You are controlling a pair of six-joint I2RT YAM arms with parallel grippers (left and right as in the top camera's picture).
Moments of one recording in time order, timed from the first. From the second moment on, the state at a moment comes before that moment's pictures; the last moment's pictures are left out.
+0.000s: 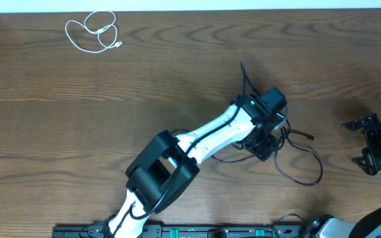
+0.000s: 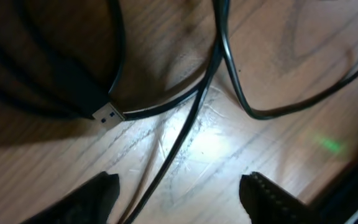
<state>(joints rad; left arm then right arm) -0.90 2.13 1.64 -0.91 0.33 -0.17 -0.71 1.47 1.03 -1.06 -0.50 0.44</state>
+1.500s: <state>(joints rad) -0.85 1.84 1.59 -0.78 0.40 -0.28 -0.69 1.47 1.03 -1.16 -0.52 0.32</state>
